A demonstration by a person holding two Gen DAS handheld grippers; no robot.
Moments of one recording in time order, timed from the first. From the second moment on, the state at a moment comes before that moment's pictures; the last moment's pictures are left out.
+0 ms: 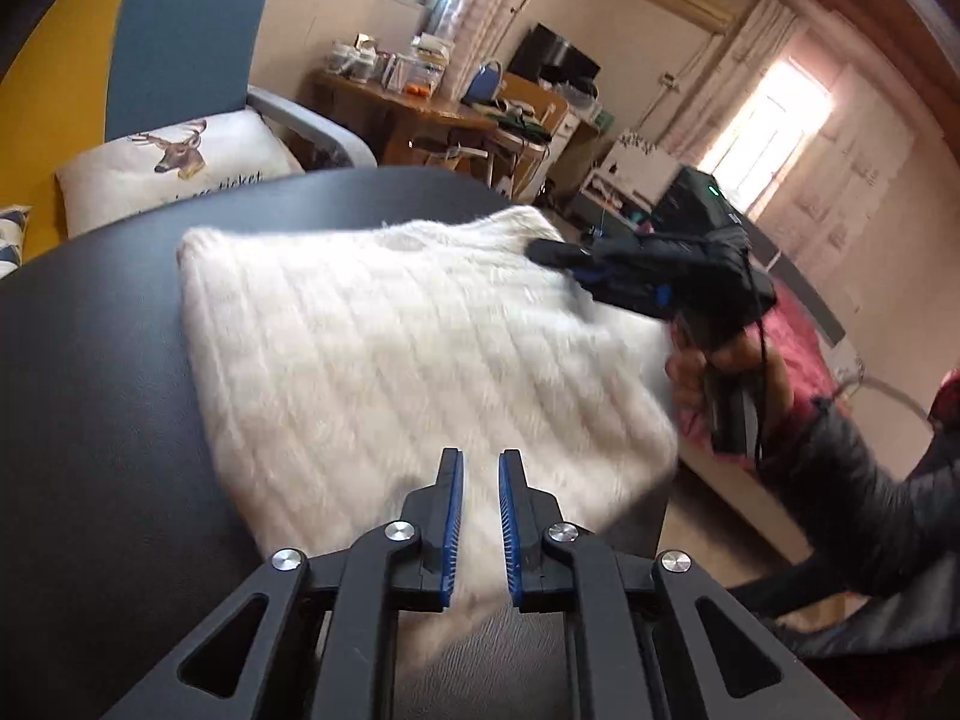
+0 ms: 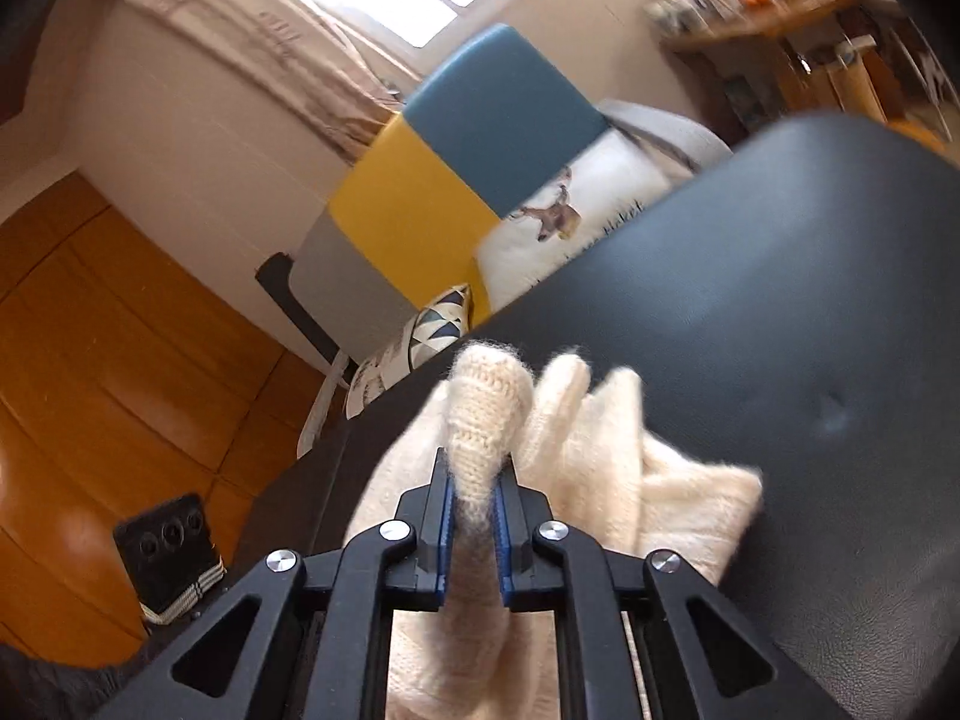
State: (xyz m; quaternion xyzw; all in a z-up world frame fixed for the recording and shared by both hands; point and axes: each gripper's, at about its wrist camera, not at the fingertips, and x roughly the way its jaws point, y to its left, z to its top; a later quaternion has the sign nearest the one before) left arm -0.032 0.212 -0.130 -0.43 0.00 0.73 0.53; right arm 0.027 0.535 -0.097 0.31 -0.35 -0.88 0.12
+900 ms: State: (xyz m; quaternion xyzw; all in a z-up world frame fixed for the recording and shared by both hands) left arm 0.011 0.308 -0.096 -0.44 0.00 0.69 0.57; right arm 0.039 0.560 -0.068 0.32 -0.34 -0.88 0.12
